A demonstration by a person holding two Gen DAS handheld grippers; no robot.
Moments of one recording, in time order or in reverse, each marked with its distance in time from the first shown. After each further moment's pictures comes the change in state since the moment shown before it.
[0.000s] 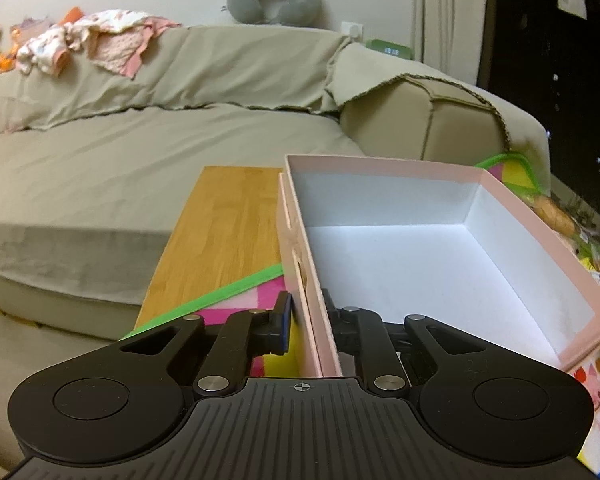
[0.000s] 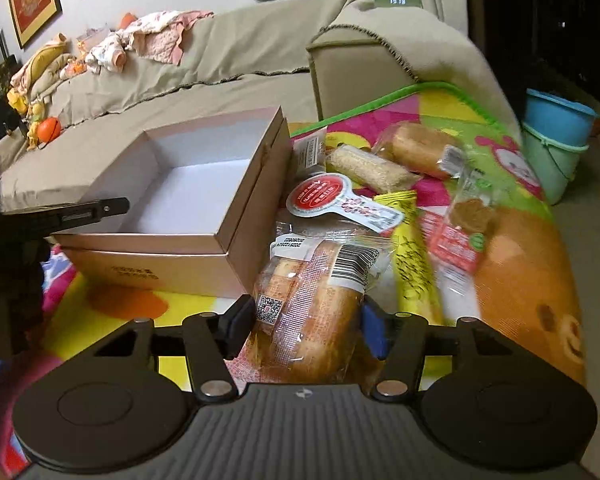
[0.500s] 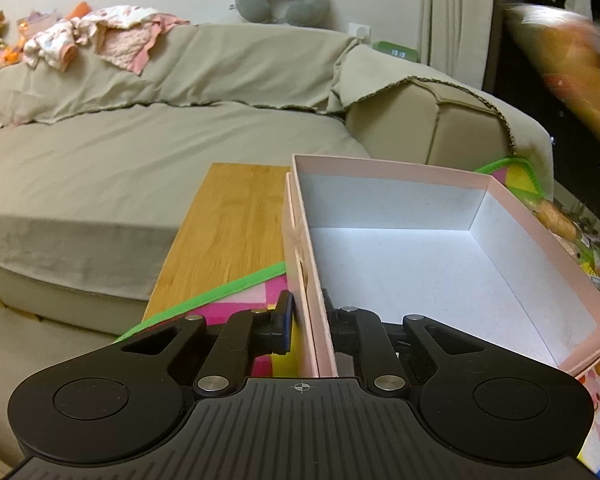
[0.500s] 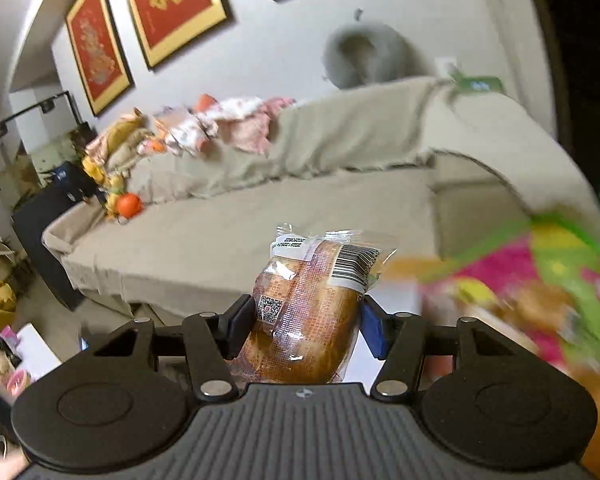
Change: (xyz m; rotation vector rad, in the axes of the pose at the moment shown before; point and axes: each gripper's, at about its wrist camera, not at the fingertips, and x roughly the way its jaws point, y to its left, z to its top) left arm -0.004 0.002 -0.001 -0.021 0.003 0.009; right arm -0.009 0.087 0.127 -0.003 -0.218 0.252
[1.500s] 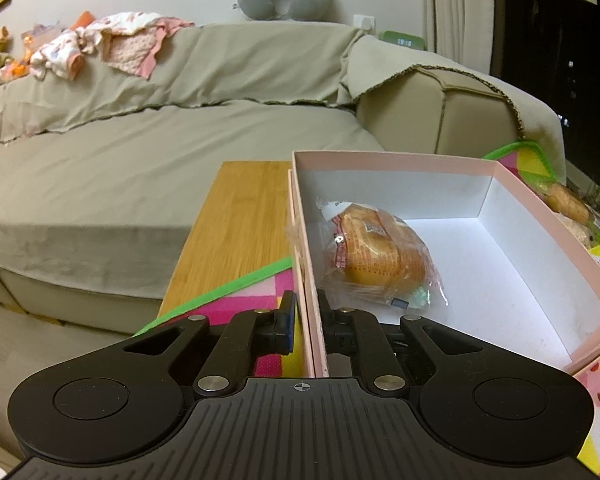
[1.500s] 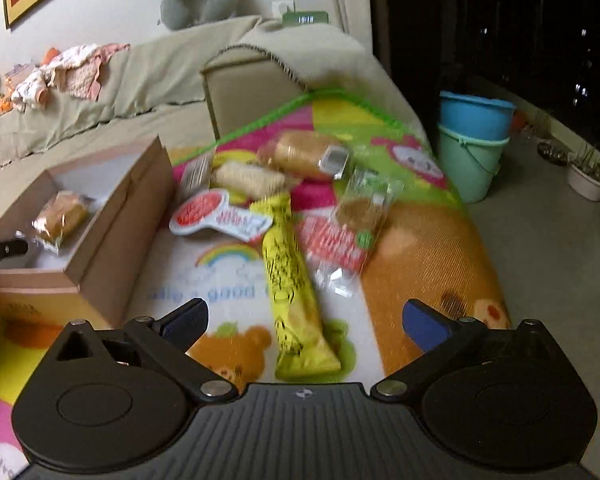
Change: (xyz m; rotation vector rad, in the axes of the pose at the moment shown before) left arm -0.003 -0.008 -0.001 0.043 0.016 0.060; right arm -0.042 -0.128 -0.138 0.069 0.131 -0.483
